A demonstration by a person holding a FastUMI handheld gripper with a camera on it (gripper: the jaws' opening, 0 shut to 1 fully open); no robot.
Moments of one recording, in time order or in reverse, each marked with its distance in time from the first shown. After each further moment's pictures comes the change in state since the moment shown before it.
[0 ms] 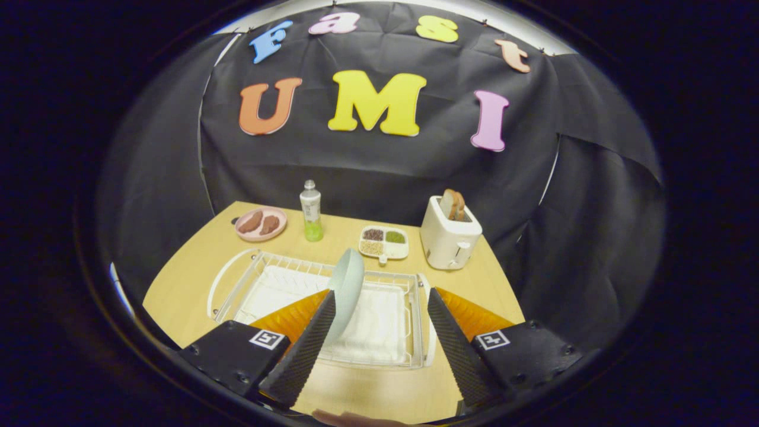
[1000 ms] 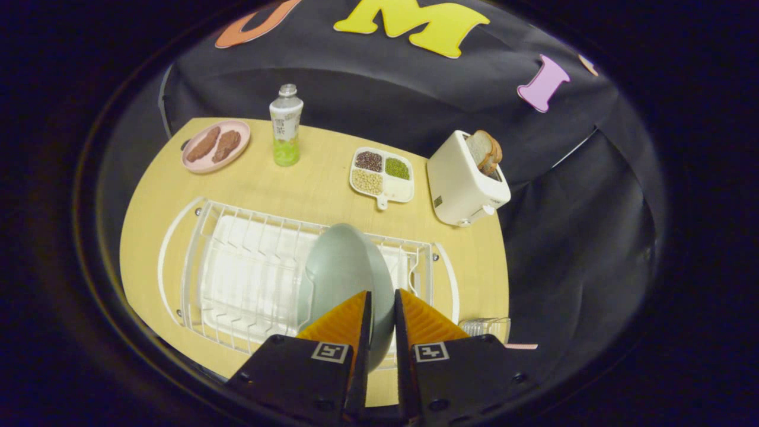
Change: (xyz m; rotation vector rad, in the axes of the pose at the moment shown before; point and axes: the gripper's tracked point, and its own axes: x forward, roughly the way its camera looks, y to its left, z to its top) arm 0.088 0.039 0.013 -0.185 0.501 -0.237
